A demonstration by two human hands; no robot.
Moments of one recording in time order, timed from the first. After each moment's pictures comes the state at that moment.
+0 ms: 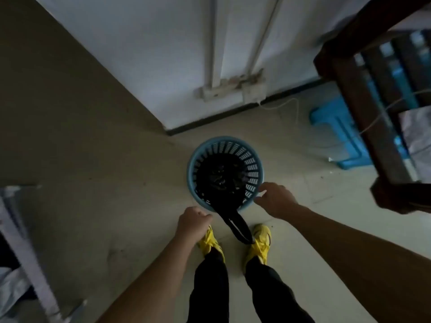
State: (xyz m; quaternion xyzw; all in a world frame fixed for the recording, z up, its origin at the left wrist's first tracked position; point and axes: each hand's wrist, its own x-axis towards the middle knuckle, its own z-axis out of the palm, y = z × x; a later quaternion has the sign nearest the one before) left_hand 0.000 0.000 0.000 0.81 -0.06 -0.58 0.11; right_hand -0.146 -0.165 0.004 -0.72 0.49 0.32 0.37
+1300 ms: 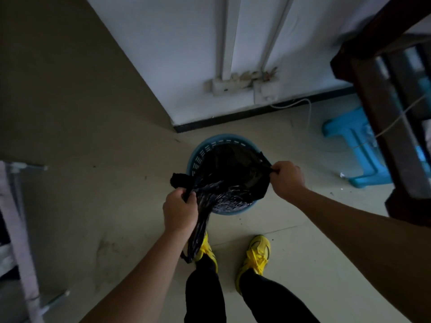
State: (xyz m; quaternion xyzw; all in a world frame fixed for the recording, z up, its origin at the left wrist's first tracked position) left_hand -0.015 0.002 -0.014 0.91 -0.05 -0.32 0.27; right_hand -0.155 -0.198 -0.048 -0.74 0.56 0.14 0.33
